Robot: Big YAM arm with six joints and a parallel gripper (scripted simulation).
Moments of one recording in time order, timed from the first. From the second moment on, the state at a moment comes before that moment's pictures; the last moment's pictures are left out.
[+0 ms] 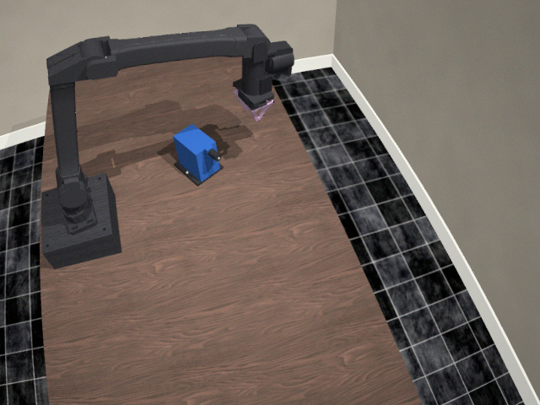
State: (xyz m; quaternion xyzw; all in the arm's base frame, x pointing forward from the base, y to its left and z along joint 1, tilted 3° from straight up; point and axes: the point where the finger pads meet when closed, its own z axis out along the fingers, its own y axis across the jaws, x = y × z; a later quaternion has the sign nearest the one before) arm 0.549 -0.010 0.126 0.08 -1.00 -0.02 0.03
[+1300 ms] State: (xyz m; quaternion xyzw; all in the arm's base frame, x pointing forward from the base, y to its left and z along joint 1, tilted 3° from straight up) arm 0.453 -0.021 0.099 -0.46 -0.89 -0.02 0.06
